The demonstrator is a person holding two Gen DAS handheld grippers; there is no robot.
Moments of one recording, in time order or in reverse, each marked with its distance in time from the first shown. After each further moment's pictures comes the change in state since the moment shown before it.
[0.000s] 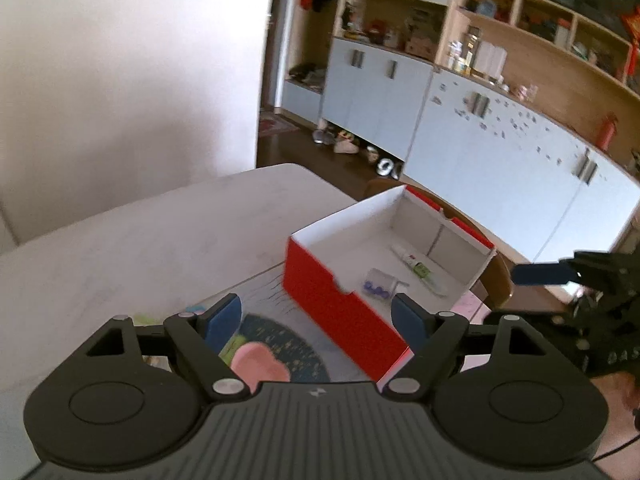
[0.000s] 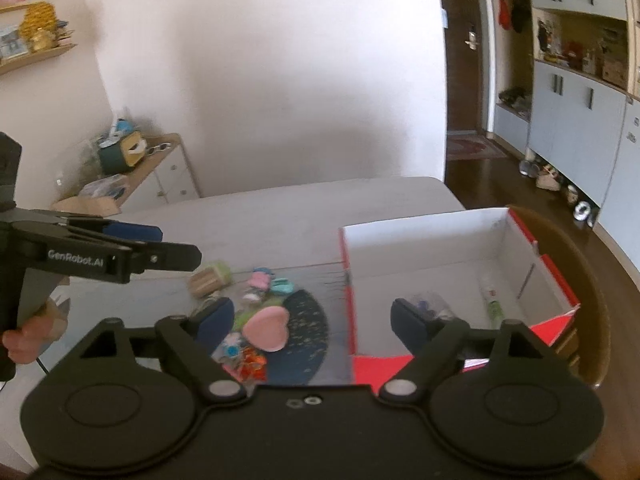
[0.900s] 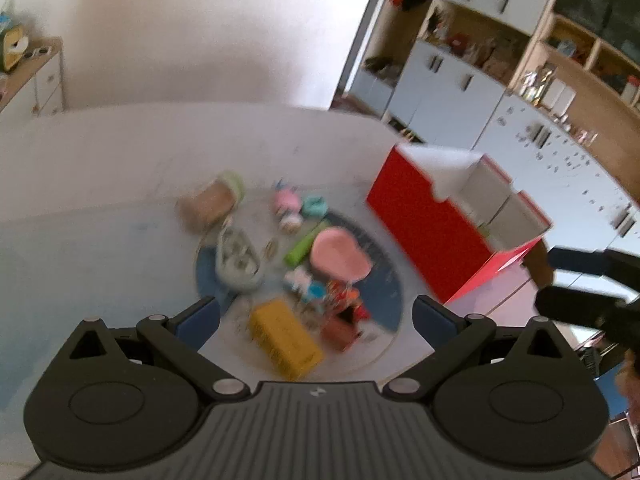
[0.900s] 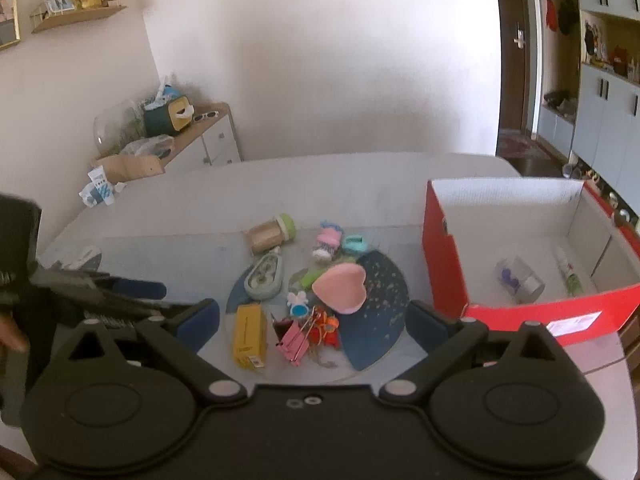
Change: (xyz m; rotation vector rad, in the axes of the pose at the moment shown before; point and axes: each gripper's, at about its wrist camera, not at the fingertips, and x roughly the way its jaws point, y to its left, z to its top) left arm -0.003 0.073 -0.138 -0.255 0.034 0.095; right arm 0.041 0.065 -0.055 -0.063 0.039 0.093
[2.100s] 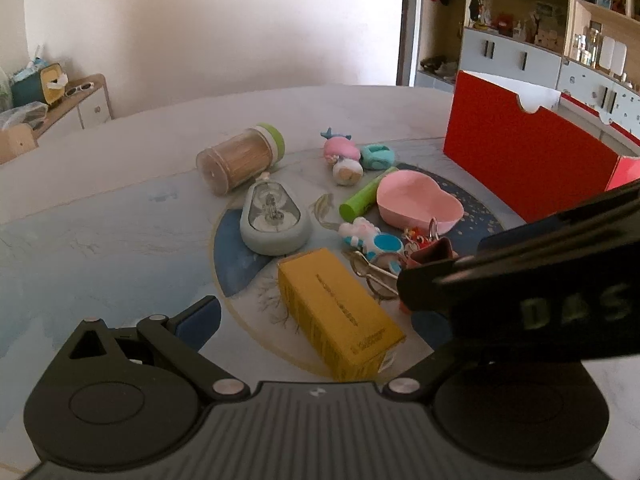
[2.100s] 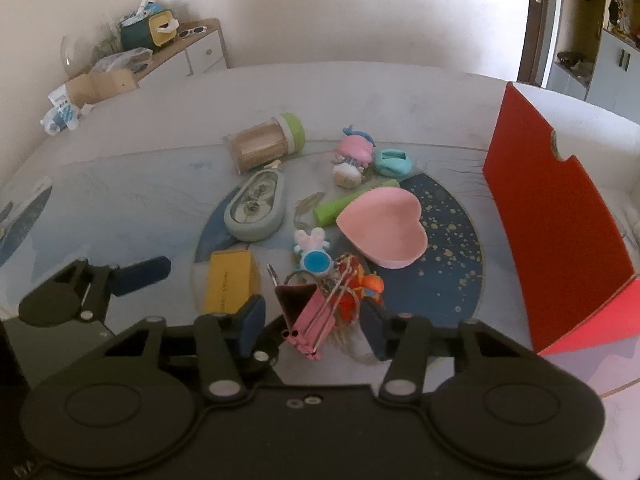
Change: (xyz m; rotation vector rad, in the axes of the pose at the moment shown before) left arm 0.092 -0.014 -0.064 0.116 -0.107 0.291; right arm 0.132 0.030 -0.026 -0.042 0.207 -0.046
